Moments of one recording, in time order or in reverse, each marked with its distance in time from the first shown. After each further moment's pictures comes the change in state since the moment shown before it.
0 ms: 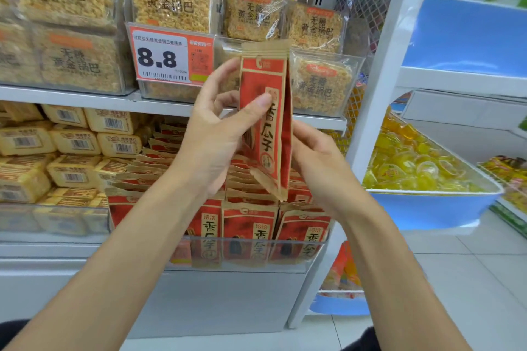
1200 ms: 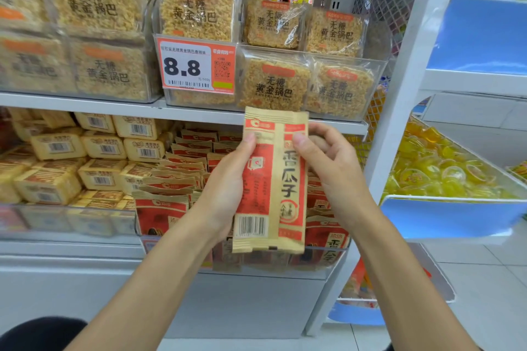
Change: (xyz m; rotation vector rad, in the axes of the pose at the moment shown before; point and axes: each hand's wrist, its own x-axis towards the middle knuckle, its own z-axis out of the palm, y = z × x) left_hand -0.035 -0.016 -0.013 0.012 -0.002 -0.383; right_hand -0.002 0.008 0.009 0.202 0.143 -0.036
